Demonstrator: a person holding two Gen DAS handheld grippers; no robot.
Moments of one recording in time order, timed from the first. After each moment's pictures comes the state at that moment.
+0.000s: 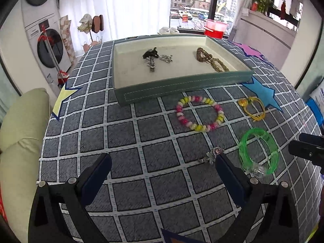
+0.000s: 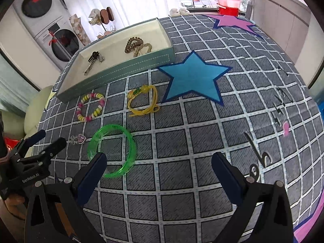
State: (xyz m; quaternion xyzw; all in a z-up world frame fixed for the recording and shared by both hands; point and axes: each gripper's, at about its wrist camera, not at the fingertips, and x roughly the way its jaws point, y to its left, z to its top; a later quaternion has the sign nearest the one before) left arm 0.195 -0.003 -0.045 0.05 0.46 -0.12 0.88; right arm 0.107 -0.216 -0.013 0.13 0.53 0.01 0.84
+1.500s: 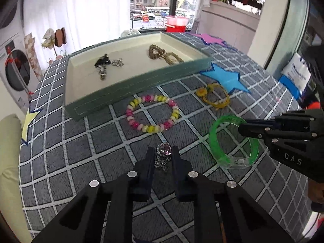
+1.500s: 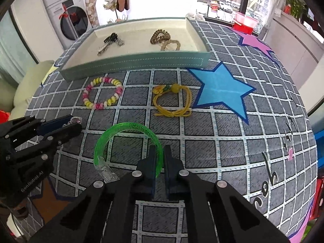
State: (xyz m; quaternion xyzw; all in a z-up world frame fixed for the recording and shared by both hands) left arm 0.189 -0.031 -0.044 0.08 0.45 -0.25 0.86; right arm 0.119 -0.166 -0.013 0.02 0.53 0.02 0.85
